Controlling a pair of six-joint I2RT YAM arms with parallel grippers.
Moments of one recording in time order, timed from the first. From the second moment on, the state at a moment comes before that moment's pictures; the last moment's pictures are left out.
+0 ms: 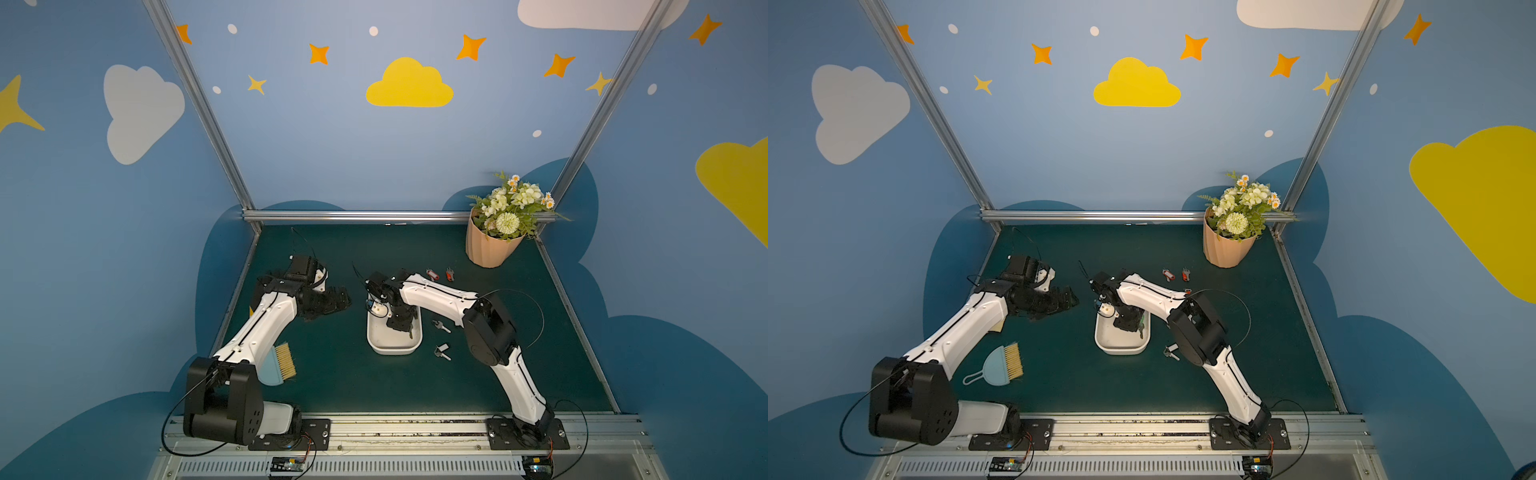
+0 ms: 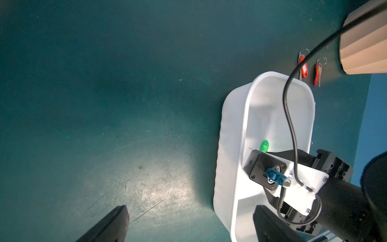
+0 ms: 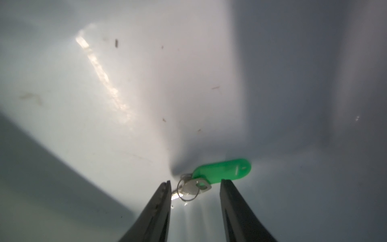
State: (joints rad) left arm -0.12 1.38 1.00 -0.75 0.33 -0.37; right arm 0.93 2.26 1.86 -1.19 0.18 -0.37
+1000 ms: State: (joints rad) left arm -0.12 1.38 1.00 -0.75 0.34 -0.38; right arm 0.93 2.26 1.83 -1.20 0.15 -0.40
